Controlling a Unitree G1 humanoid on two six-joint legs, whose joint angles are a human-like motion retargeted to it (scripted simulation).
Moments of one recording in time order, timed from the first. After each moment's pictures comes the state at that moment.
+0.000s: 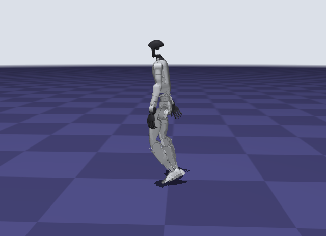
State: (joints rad) left arm -0.14 0.16 0.05 1.27 0.65 0.14 -0.08; right arm 0.01 -0.15 -0.13 1.64 -0.39 0.20 0.19; waist 0.04 0.01 0.10; left_leg -0.29 0.09 0.34 0.78 -0.06 0.26; right_leg -0.06 0.02 -0.39 0.40 0.10 -0.15
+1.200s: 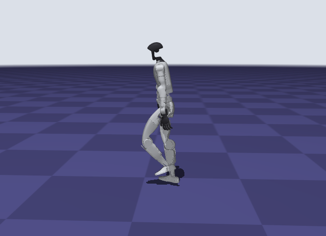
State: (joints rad) left arm -0.10 0.21 0.12 1.51 0.58 0.02 -0.07; right arm -0.26 -0.14 -0.08 1.52 -0.41 0.24 0.17; waist 0.09 -0.11 0.17; left_leg -0.61 0.08 0.32 1.24 -0.41 0.26; right_leg -0.03 0.07 -0.22 0.07 -0.27 -0.15
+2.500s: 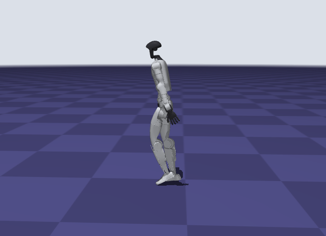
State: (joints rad) left arm 0.04 0.11 0.44 1.59 0.41 0.15 -0.21; right arm -0.17 -0.15 0.02 1.33 -0.48 0.25 0.21; waist 0.03 -0.04 0.13; left_leg -0.30 -0.07 0.31 0.50 0.12 0.17; right_leg -0.03 -0.02 -0.40 0.12 0.00 -0.08
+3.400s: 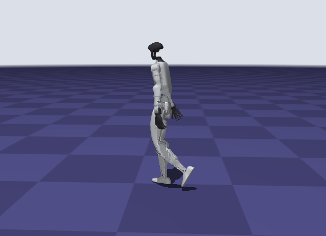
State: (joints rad) left arm 0.01 0.19 0.20 1.39 0.68 0.11 -0.14; right arm -0.10 -0.16 -0.11 1.66 -0.42 0.29 0.21; waist 0.02 -0.12 0.20; left_leg 0.05 -0.03 0.17 0.78 0.24 0.26; right_leg -0.04 0.02 -0.32 0.16 -0.16 -0.20
